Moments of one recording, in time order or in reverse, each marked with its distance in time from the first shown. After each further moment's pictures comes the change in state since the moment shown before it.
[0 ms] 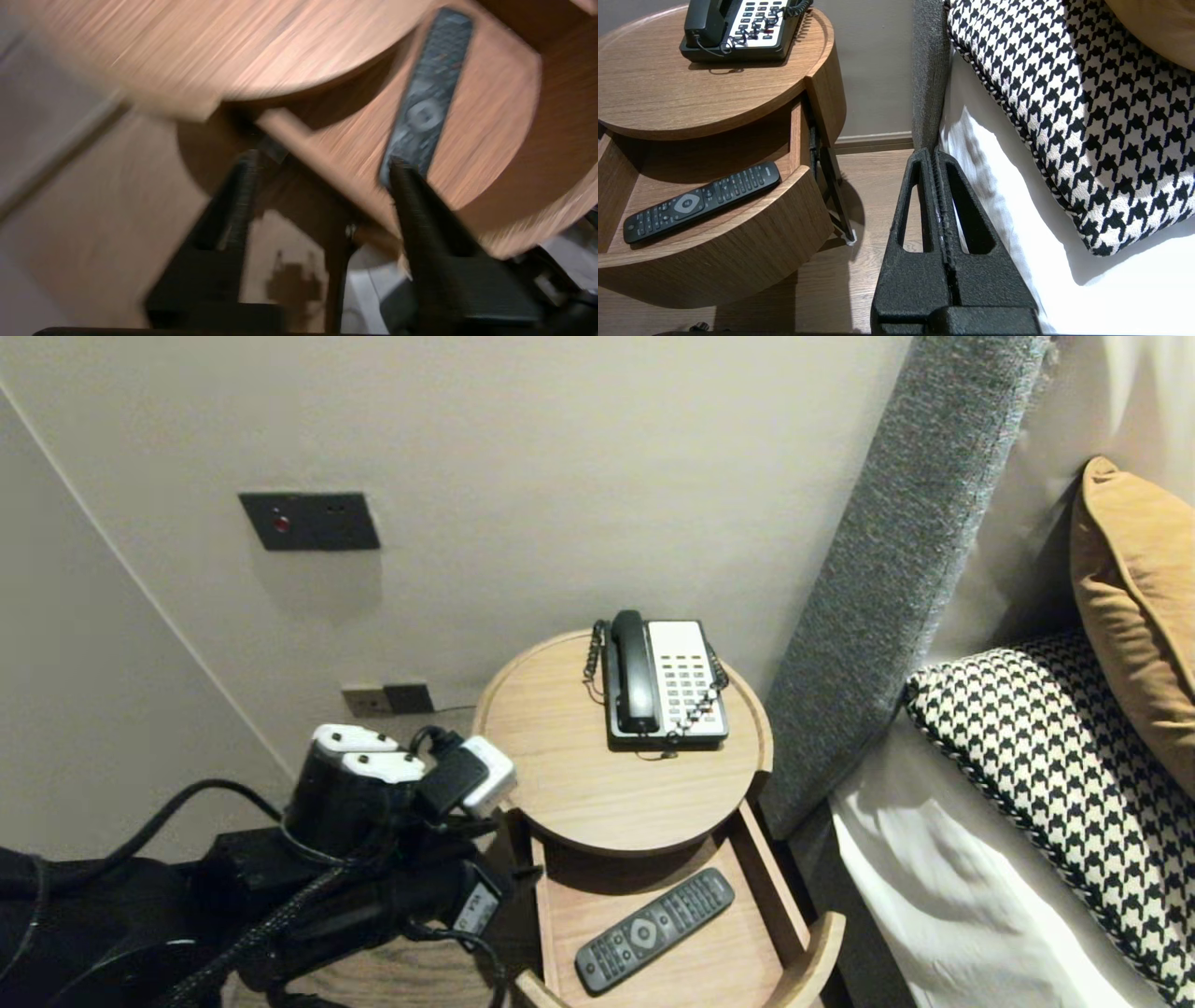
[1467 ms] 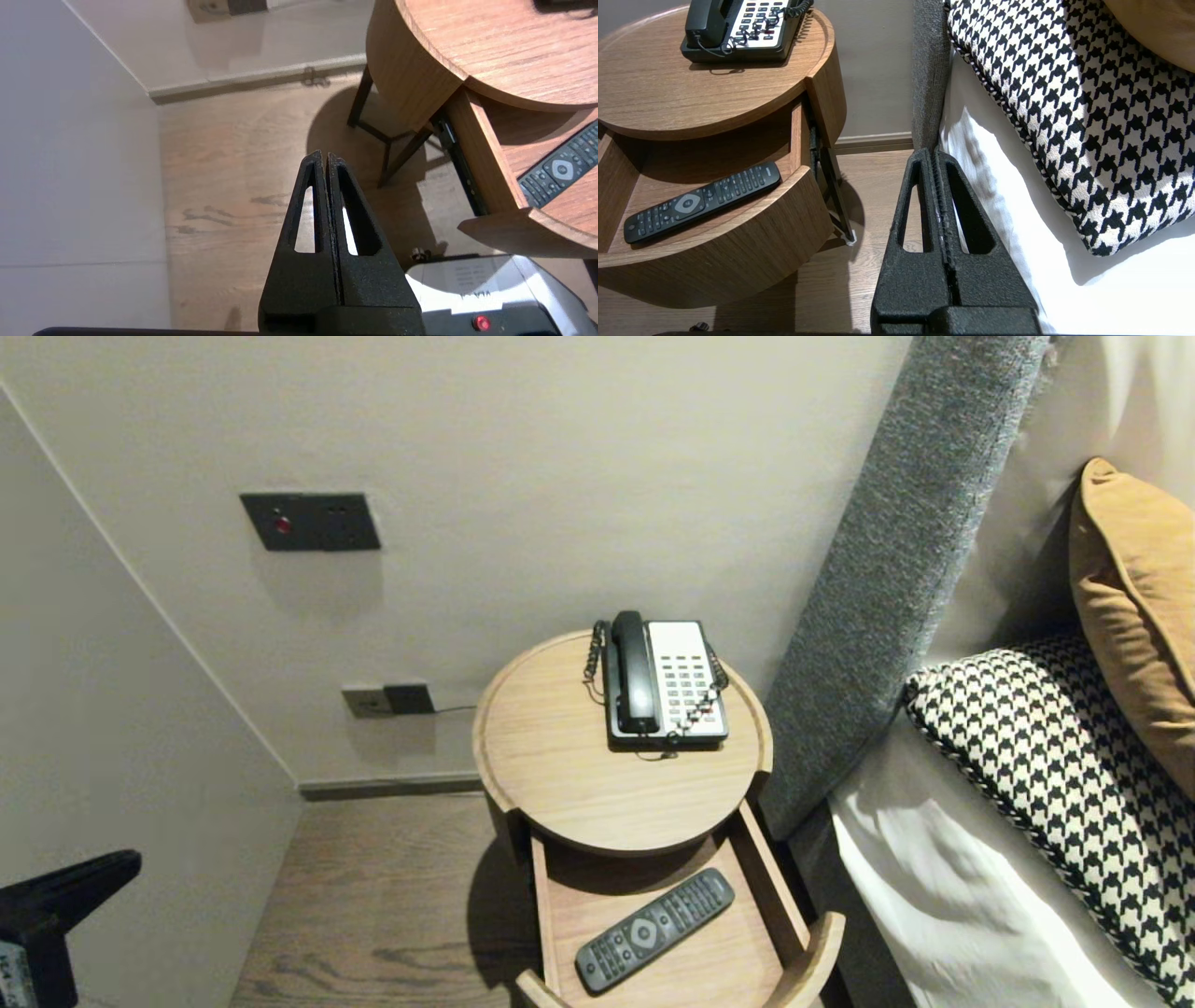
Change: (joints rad) left arm 0.615 -0.844 0.146 0.480 -0.058 -0.067; right arm 0.000 0.000 0.000 0.000 0.000 0.000
